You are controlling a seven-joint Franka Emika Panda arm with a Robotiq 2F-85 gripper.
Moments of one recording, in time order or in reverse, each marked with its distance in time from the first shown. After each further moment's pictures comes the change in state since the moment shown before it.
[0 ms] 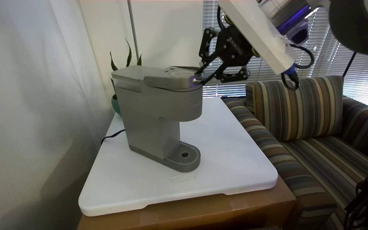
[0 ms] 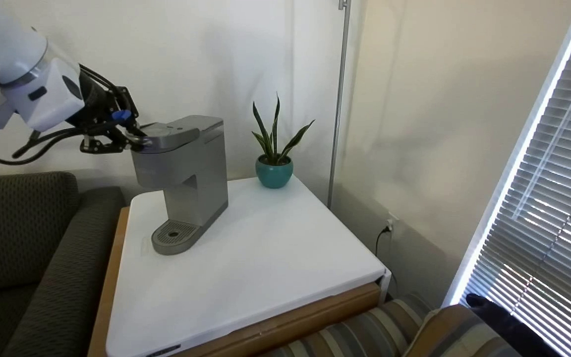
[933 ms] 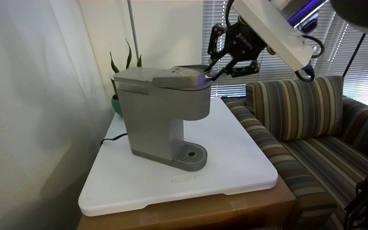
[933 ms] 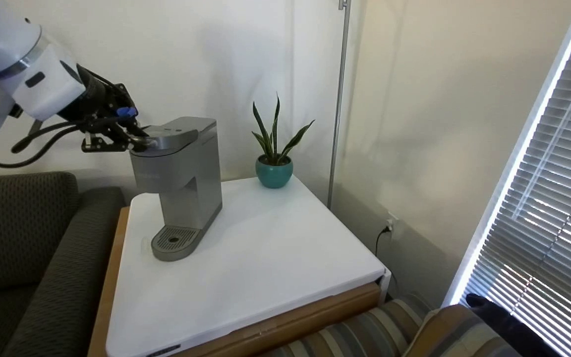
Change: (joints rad) arm 0.073 -0.065 -0.054 -0.018 0.224 -0.076 -0.339
